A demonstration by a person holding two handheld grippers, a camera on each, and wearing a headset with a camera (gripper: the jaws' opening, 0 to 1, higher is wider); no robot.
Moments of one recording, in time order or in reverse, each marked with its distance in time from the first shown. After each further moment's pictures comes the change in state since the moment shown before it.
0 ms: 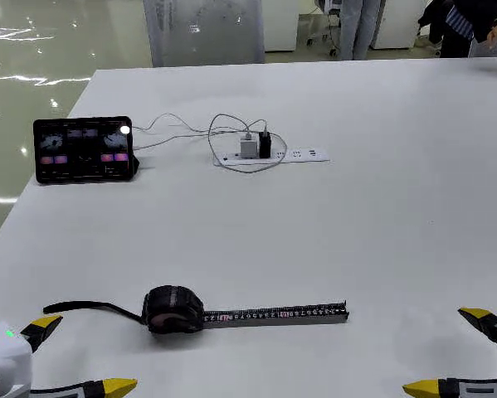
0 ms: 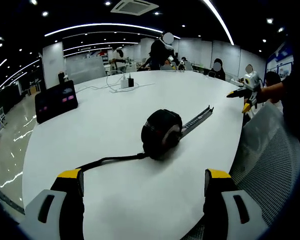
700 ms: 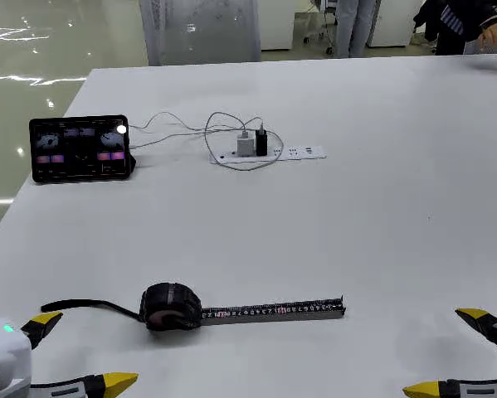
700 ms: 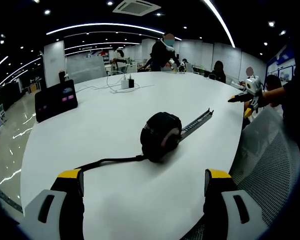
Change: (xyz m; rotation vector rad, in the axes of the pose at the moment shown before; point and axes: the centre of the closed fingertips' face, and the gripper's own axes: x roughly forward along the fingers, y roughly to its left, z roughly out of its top) left arm -0.001 -0.001 0.003 -0.024 -0.005 -0.007; right arm -0.003 0.009 -0.005 0.019 0.008 0.027
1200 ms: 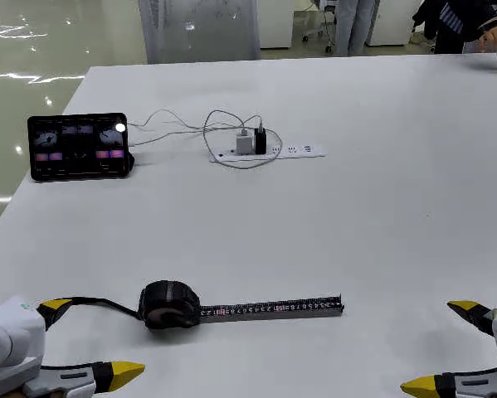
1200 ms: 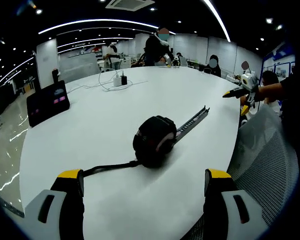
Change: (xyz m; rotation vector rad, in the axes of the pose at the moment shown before) left arm 0.015 -0.010 0.014 0.036 0.064 -0.051; right arm 0.006 0.000 0.006 -0.052 0.044 0.046
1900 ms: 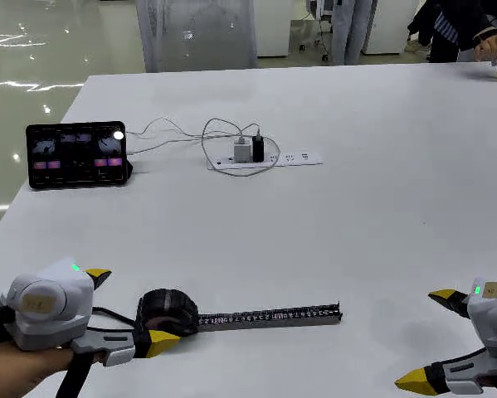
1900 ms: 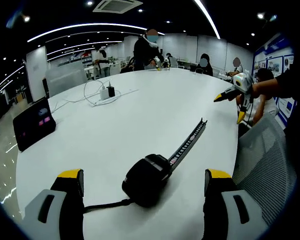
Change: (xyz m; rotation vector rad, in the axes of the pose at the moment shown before) left arm 0.041 -0.018 0.061 0.062 -0.028 -0.066; right arm 0.014 -0.018 0.015 -0.095 0.070 0.065
